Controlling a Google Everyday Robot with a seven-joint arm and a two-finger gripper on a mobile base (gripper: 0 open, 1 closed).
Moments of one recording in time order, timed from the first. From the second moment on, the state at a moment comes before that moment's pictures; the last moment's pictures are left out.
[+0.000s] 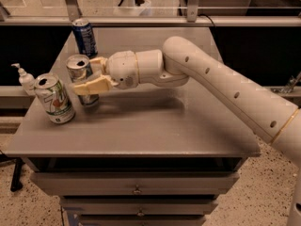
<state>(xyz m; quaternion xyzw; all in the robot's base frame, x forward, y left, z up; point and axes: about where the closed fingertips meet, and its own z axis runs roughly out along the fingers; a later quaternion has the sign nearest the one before) 0.538 0.175 0.912 -0.57 0.44 0.51 0.48</state>
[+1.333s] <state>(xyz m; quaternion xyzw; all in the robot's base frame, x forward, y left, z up) 0.527 0.181 0.903 -0.58 0.43 0.53 0.45</state>
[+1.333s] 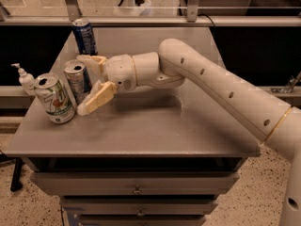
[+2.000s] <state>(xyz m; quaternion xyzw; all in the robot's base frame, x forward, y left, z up) 0.565 0.115 0.910 -0.58 0.45 0.48 0.48</state>
